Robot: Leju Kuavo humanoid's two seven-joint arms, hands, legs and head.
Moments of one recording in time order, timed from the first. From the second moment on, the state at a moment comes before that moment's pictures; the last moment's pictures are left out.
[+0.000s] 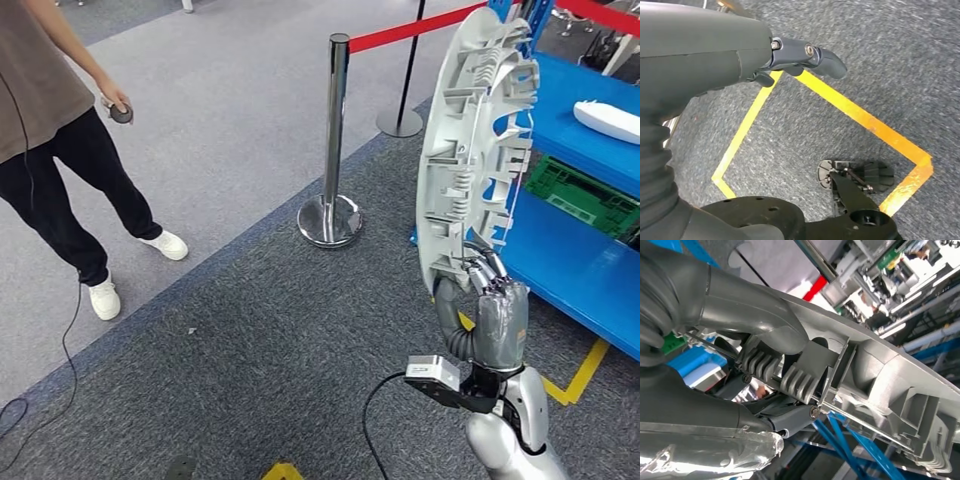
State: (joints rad) left arm -0.07 -0.15 0.62 -0.20 -0.89 0.23 -0.22; right arm -0.02 -0.19 0.30 -1.71 0.78 -0.58 -0.36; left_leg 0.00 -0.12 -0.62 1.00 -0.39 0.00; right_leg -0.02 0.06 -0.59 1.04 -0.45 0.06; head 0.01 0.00
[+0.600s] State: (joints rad) left arm -0.06 -0.15 0.63 -0.20 -0.89 0.23 -0.21; right arm 0.00 -0.19 0.30 -1.73 0.80 -0.59 -0.35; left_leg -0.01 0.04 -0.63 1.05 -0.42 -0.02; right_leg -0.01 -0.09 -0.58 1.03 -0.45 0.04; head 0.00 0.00
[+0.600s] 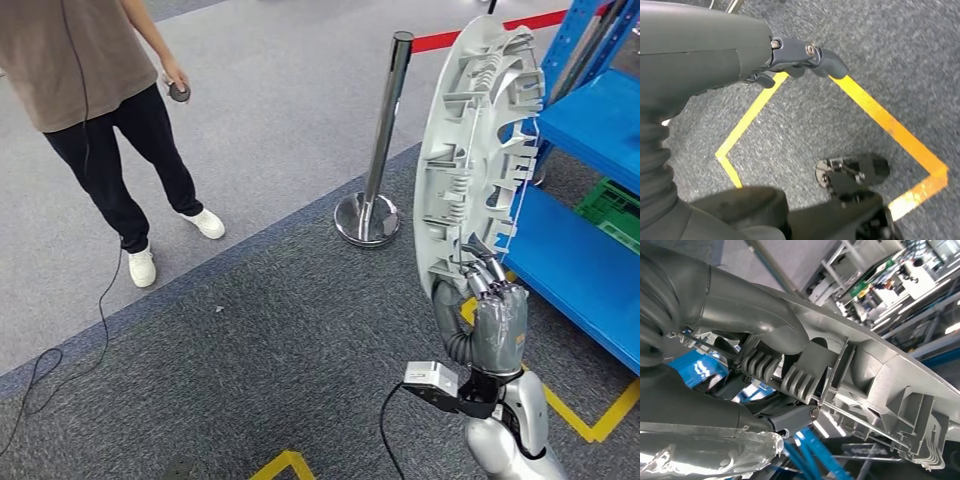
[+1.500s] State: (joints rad) left arm -0.06 -0.16 0.64 -0.20 -0.90 0.22 -0.21; right arm 0.04 -0.19 0.28 -1.76 0.82 -0.62 -0.35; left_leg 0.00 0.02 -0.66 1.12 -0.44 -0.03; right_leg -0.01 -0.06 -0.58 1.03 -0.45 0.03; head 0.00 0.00
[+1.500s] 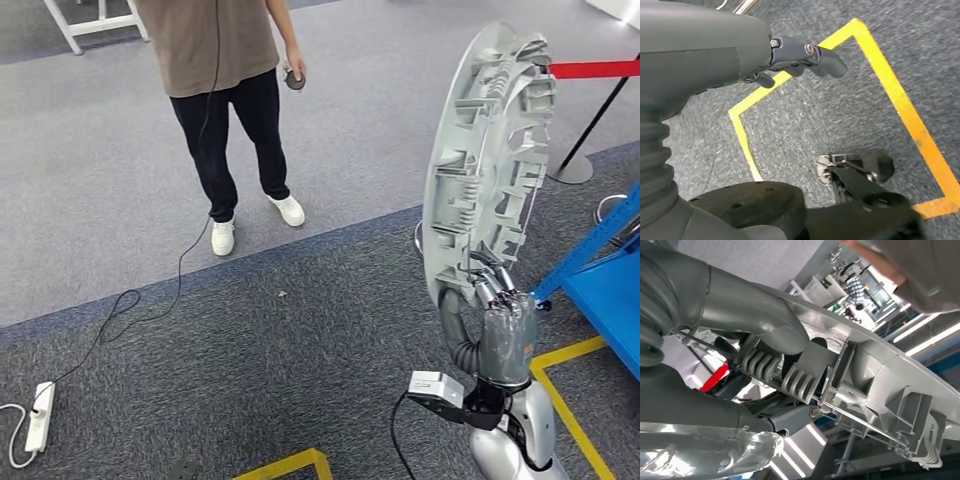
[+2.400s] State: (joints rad) left arm -0.06 -0.16 0.64 -0.20 -0.91 0.22 -0.21; right arm 0.08 -0.20 0.25 -1.80 0.83 -0.63 -0.34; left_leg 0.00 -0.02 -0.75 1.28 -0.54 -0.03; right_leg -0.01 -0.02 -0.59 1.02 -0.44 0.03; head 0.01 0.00
